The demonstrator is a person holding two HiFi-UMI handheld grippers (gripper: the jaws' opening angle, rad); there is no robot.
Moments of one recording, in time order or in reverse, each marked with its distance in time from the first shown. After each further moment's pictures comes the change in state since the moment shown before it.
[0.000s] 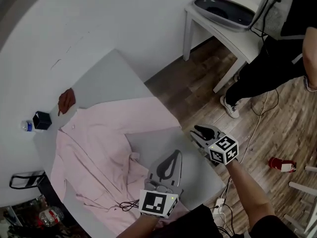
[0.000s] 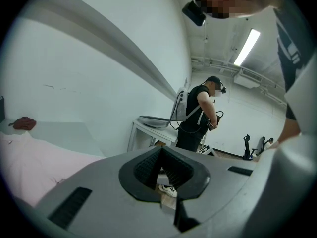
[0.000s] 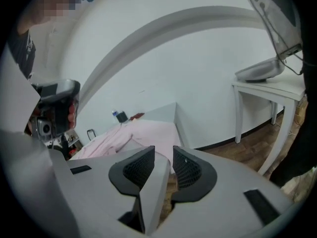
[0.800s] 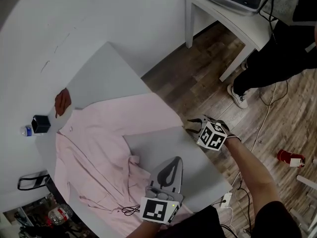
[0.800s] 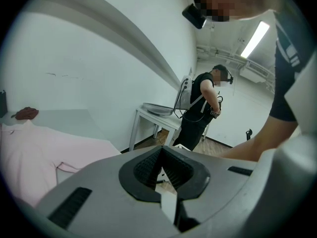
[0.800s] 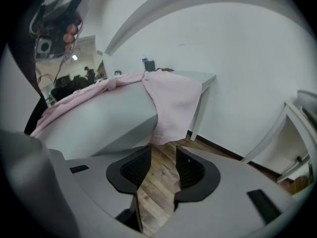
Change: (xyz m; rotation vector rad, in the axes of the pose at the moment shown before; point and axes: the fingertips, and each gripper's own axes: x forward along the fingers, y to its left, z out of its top) left arm 0.011 0.009 -0.049 -0.030 0.132 0.035; right arm 0.088 -0.026 -0.096 -0.579 0.400 0.208
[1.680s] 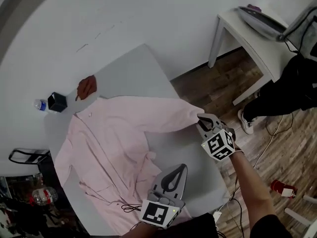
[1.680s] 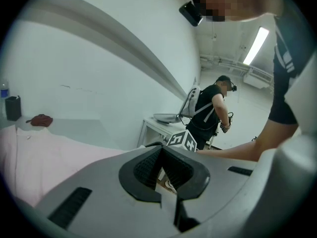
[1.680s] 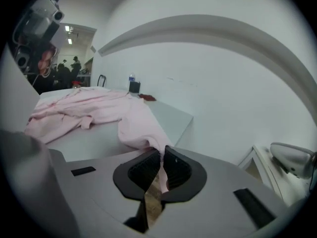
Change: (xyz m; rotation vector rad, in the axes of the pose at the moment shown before) left arm -0.052 0.011 0.030 -0.032 -0.104 0.060; right arm -0.061 -0.046 0.143 -0.116 -0.210 -0.338
